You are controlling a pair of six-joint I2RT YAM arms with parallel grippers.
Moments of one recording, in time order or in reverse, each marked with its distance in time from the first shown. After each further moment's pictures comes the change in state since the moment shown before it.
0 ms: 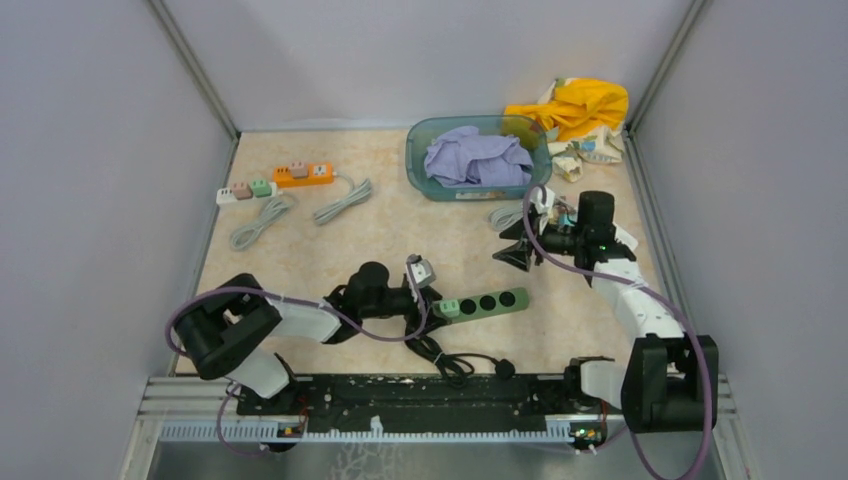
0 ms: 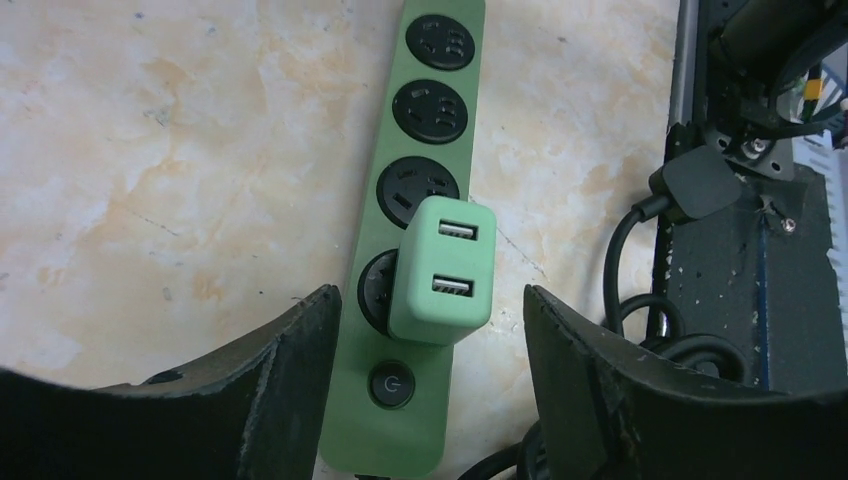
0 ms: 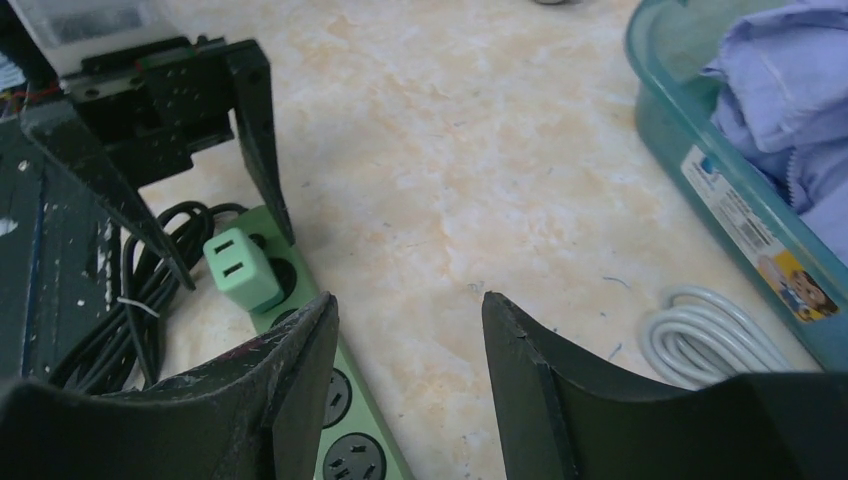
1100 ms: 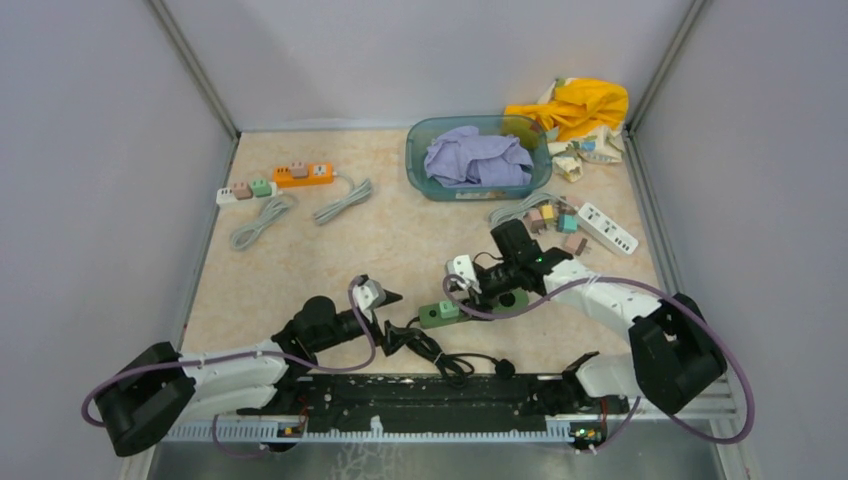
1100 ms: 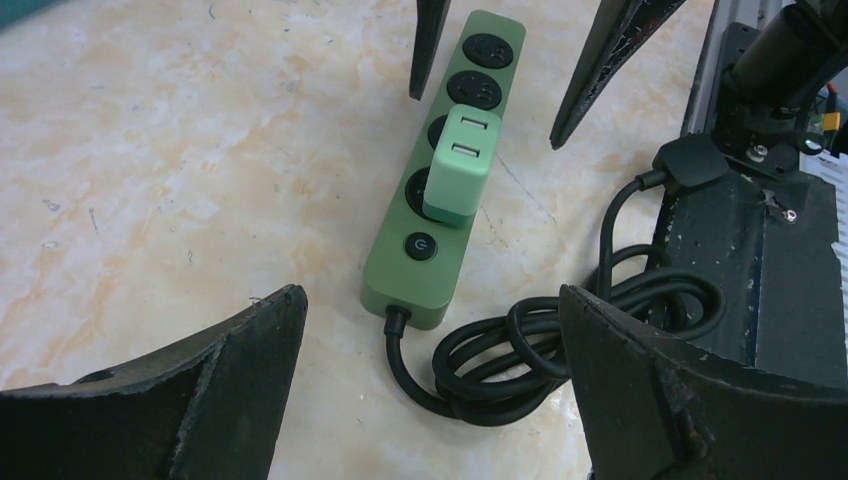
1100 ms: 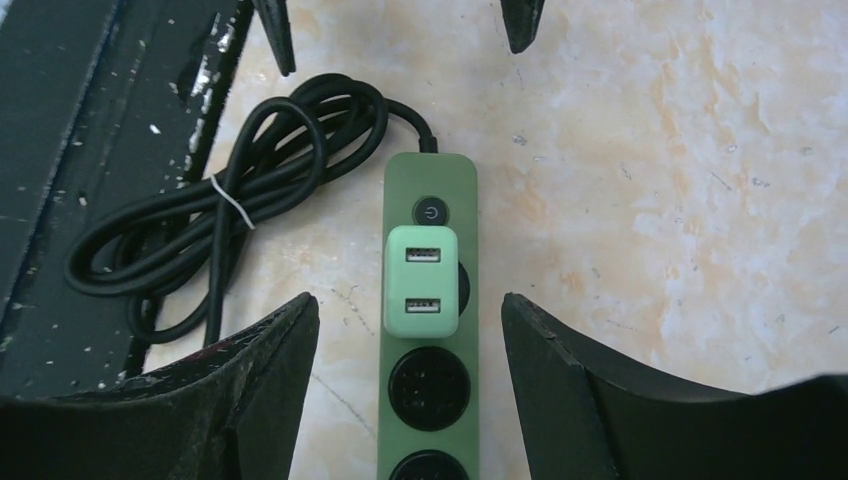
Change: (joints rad) left arm 0.000 -0.589 -0.353 -0.045 -0.199 -0.011; right arm 0.546 0.113 0.017 -0.304 0.223 -0.516
